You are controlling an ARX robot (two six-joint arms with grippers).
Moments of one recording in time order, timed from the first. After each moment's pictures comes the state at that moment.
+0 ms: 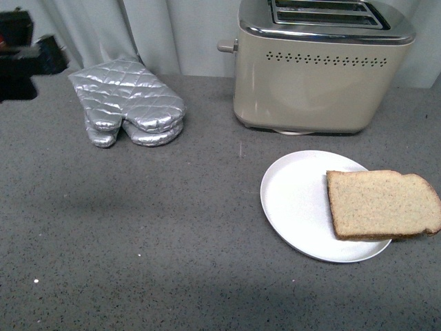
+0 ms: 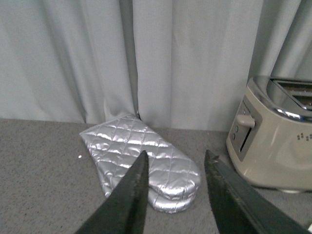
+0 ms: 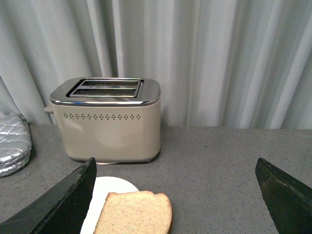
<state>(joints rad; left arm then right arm) -0.30 1.59 0.29 1.30 -0.29 -0.04 0.00 0.00 0.00 0.00 0.00 0.00</state>
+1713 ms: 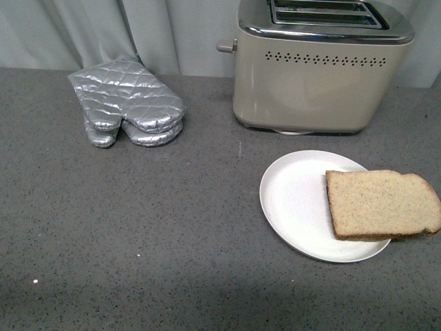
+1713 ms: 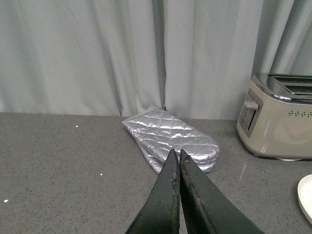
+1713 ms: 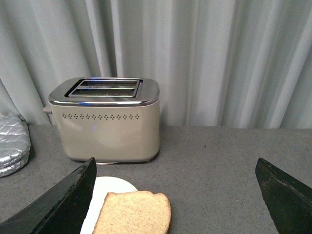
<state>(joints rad) 0.00 0.28 0.02 0.28 0.00 -0.01 0.00 0.00 0.00 0.00 0.00 0.00</state>
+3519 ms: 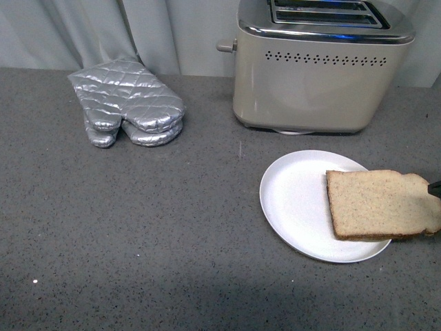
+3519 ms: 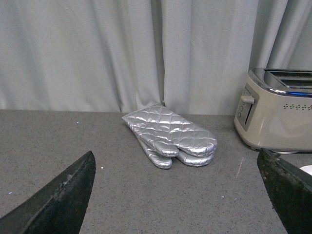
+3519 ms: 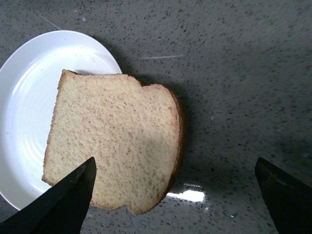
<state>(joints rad) 0.00 0.00 0.02 0.00 0.00 0.00 -0.24 1.86 0.68 0.20 -0.47 -0.13</state>
